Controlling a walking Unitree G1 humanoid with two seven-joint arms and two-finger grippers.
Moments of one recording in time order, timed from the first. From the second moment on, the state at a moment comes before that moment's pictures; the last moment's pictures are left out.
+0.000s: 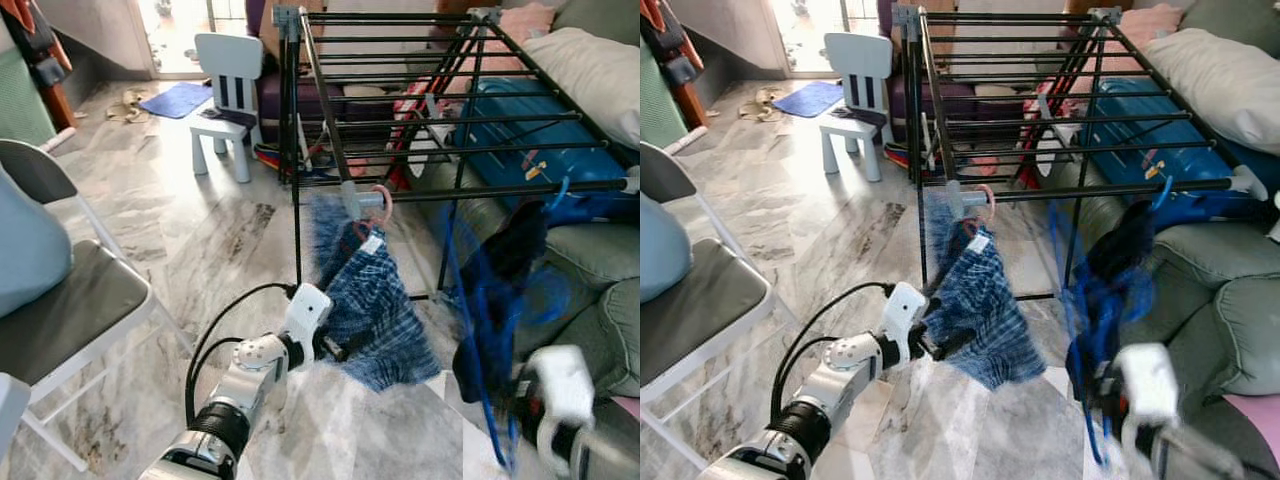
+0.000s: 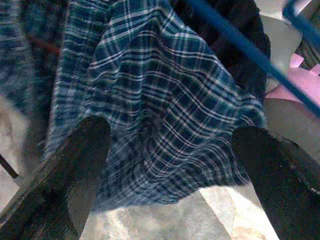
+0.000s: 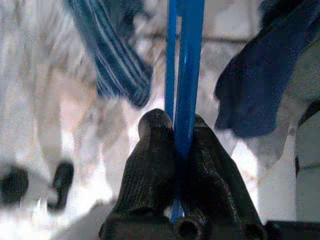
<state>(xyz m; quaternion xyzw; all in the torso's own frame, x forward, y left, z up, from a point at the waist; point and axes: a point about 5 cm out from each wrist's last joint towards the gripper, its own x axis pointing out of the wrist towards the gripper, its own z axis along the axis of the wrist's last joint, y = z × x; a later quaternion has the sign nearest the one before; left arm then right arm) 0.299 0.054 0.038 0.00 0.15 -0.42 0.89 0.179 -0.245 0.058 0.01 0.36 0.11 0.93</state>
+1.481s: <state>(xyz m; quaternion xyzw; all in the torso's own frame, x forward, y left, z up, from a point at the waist) 0.297 0.057 0.035 -0.01 0.15 -0.42 0.89 0.247 -0.258 0.052 -0.01 0.30 0.02 0.95</state>
